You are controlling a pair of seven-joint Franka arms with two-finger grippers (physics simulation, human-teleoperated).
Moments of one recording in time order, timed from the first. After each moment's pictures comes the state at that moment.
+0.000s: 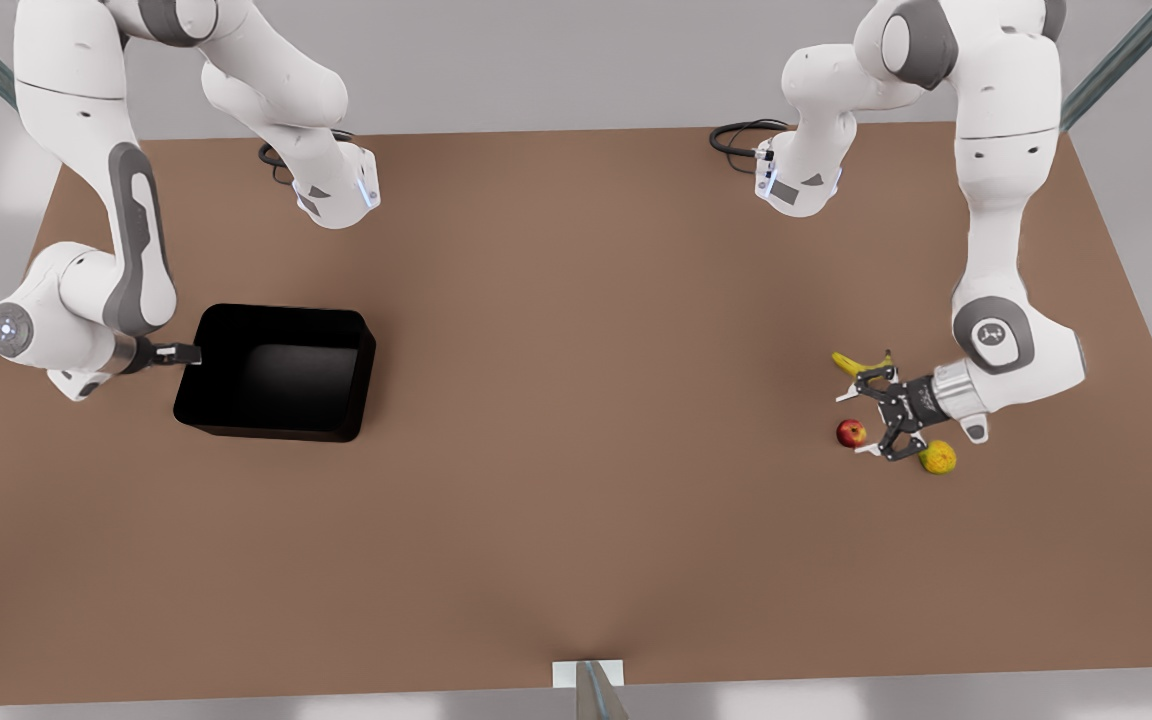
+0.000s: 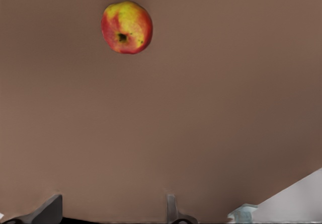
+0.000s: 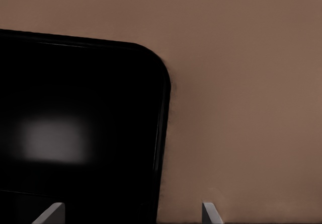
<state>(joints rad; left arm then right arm) -0.03 0.39 0.18 -1.96 -1.05 2.03 -1.03 -0.22 0.18 -0.16 -2.17 -0.04 2.08 -0.37</state>
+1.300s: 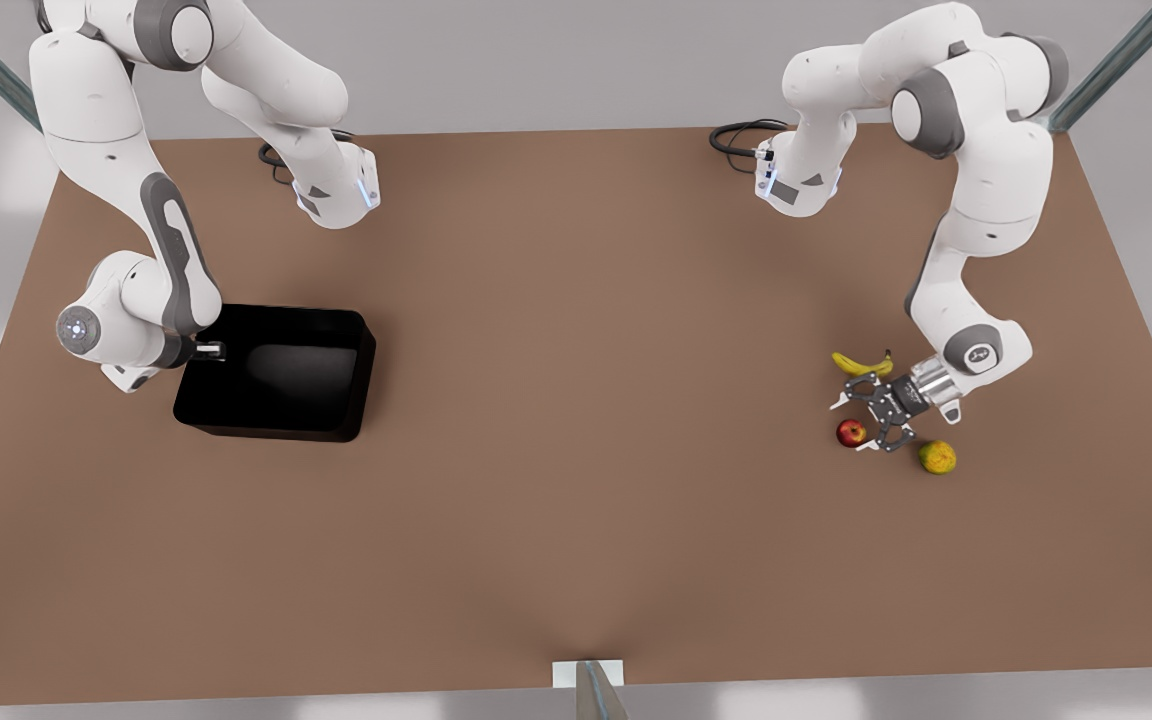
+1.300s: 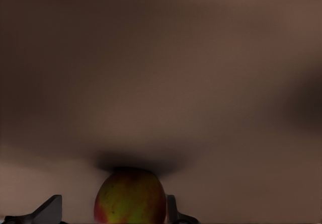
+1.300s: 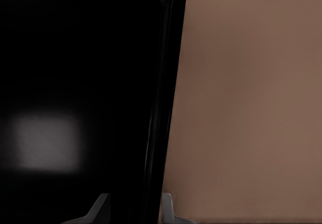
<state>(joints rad) 0.07 0.63 0.22 -2.08 -1.47 2.06 -0.61 -0.22 0.26 -0.19 -2.37 -0.07 2.35 -0.38</state>
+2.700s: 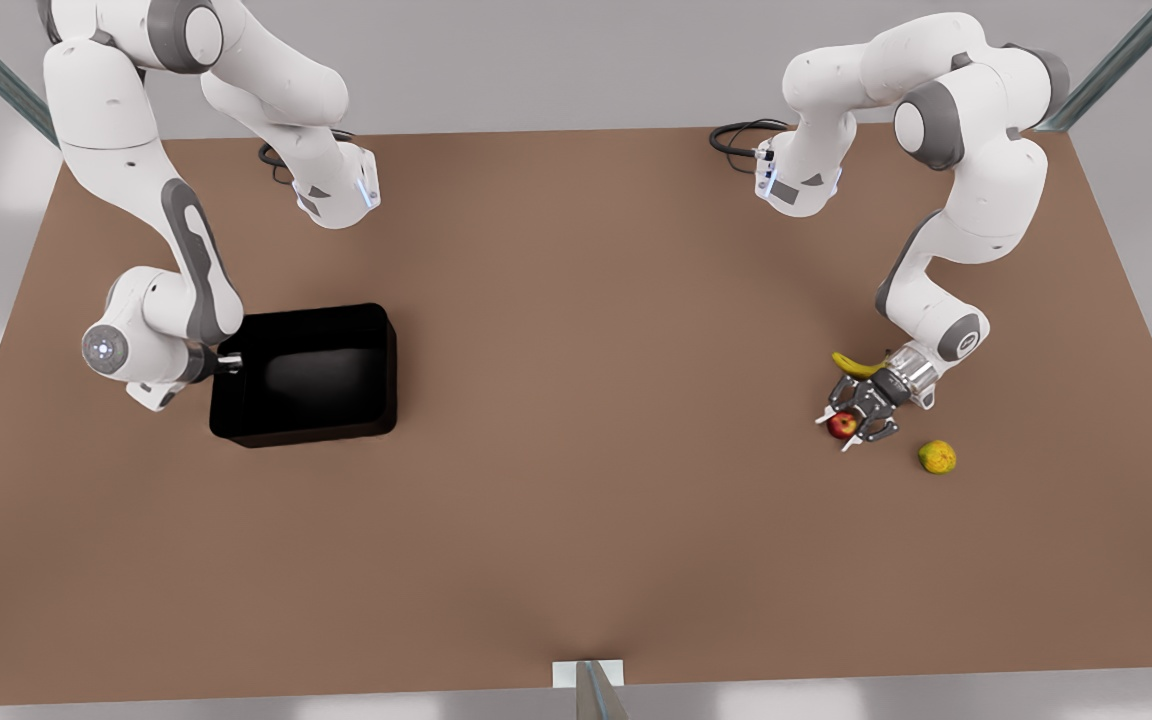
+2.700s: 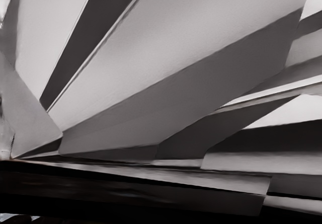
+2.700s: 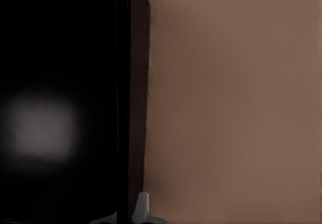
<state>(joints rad) 0.10 0.67 0.20 -2.18 -1.82 1.89 -0.45 -0.18 0.28 -0.11 -2.31 -0.07 2.31 -0.39</state>
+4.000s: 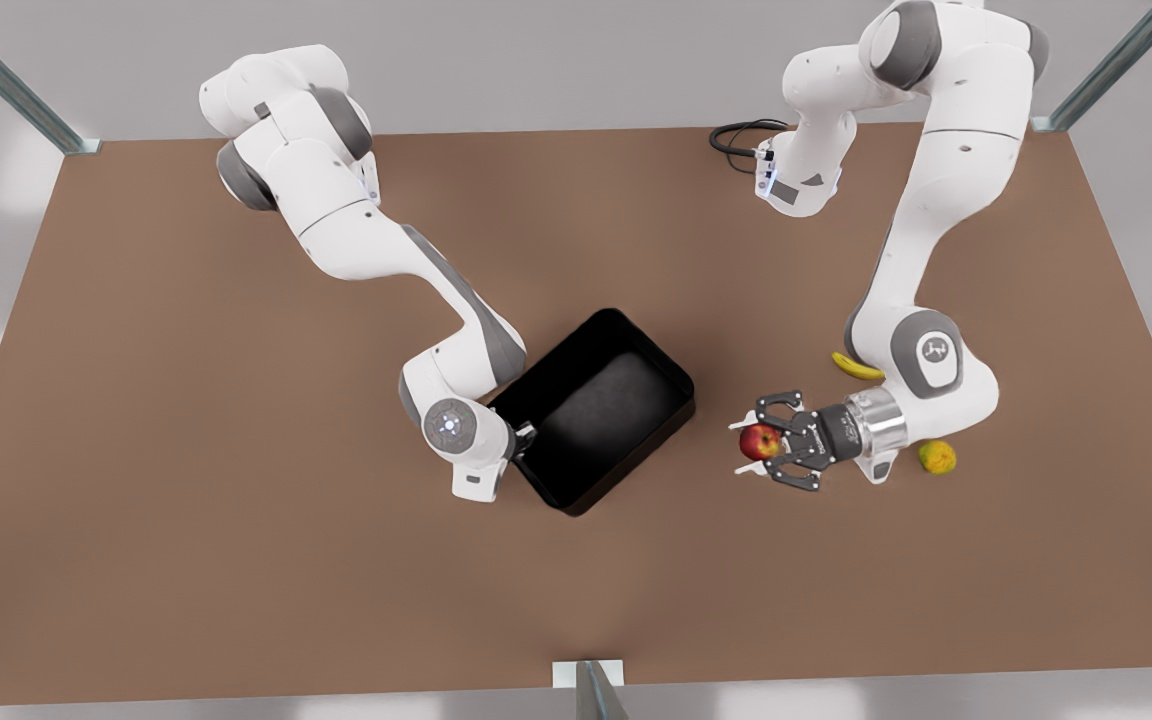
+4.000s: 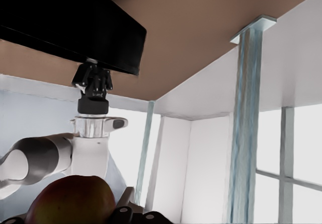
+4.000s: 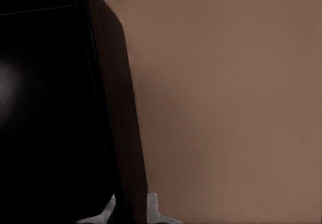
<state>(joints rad) 0.08 0.49 -0.32 -1.63 -1.44 2.07 -1.27 0.42 0.86 0.16 -1.22 0.08 2.04 -0.07</state>
